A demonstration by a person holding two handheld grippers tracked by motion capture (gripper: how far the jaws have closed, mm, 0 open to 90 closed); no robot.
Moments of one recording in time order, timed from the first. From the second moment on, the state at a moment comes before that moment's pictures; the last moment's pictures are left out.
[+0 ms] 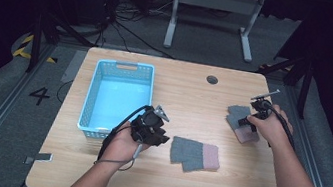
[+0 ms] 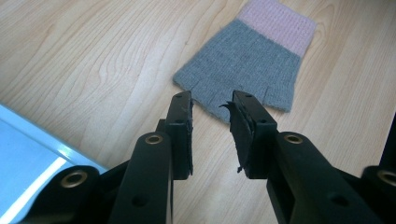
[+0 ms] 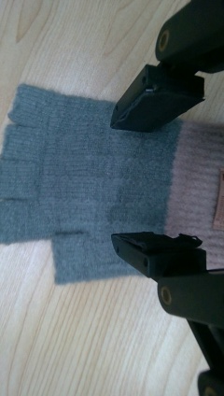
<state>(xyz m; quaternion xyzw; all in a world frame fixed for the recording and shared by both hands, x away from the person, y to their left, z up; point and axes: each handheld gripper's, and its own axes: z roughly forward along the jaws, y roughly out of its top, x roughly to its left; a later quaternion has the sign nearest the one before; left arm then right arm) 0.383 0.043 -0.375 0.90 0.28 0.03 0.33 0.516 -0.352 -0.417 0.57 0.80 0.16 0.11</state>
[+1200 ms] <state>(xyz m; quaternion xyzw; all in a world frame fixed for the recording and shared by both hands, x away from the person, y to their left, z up) 0.383 0.043 -0.376 0.90 0.28 0.03 0.33 0.521 -0.348 -0.418 0.57 0.80 0.14 0.09</state>
